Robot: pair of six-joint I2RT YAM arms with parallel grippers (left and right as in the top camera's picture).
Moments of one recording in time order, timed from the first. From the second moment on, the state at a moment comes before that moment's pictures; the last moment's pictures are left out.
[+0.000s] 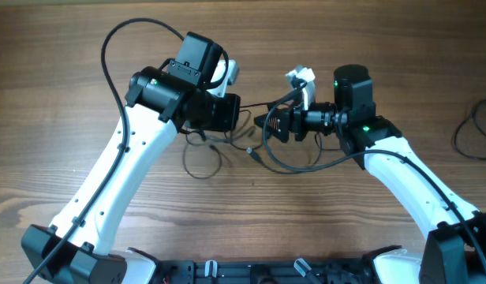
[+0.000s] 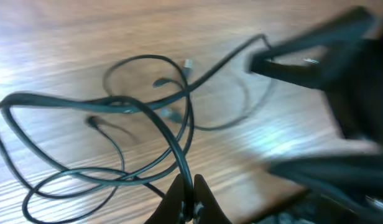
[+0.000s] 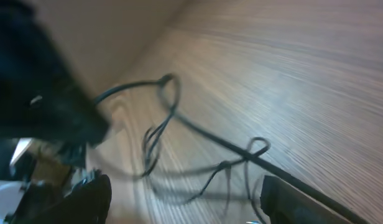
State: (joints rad) left arm -0.45 1.57 1.56 -1.17 0.25 -0.29; right arm 0.28 1.48 0.88 -0.02 -0.95 0.14
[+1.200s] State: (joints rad) left arm -0.07 1.45 1.56 -1.16 0.42 -0.07; right arm 0.05 1.49 0.89 -0.39 -0.66 -0.07
